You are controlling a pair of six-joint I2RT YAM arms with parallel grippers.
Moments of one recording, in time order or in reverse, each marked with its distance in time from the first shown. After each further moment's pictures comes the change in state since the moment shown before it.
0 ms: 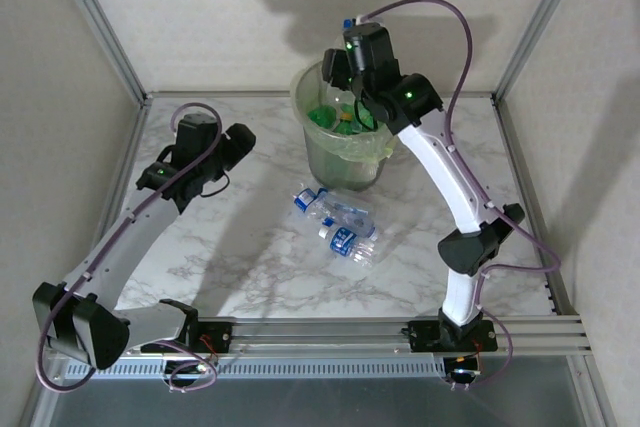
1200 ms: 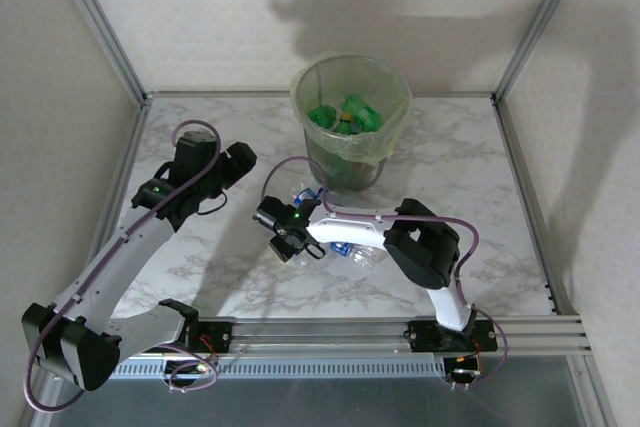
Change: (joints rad) left arm -0.037 -0.118 -0.092 -0.067 -0.002 0.019; right arm 0.476 0.136 -0.851 0.172 -0.174 -0.153
